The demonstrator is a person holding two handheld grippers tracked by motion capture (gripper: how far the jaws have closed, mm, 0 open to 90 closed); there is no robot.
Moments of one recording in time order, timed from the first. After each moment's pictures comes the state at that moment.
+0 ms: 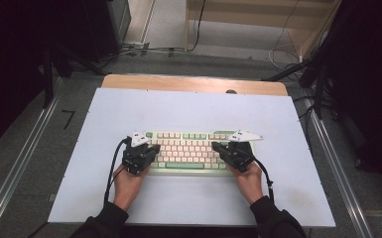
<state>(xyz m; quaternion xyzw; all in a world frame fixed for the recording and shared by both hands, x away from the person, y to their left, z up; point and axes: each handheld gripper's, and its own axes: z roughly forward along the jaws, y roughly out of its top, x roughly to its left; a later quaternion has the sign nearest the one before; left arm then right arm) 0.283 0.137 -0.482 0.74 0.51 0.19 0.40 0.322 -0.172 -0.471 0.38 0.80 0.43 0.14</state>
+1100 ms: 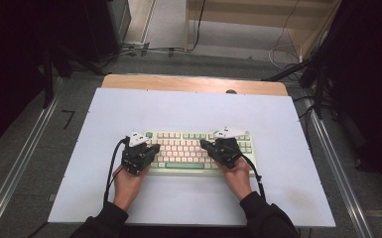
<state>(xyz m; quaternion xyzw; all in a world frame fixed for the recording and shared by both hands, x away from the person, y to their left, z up) 0.282 0.139 -0.481 0.73 0.51 0.18 0.41 0.331 -0.139 -0.474 0.37 0.81 0.43 0.12</state>
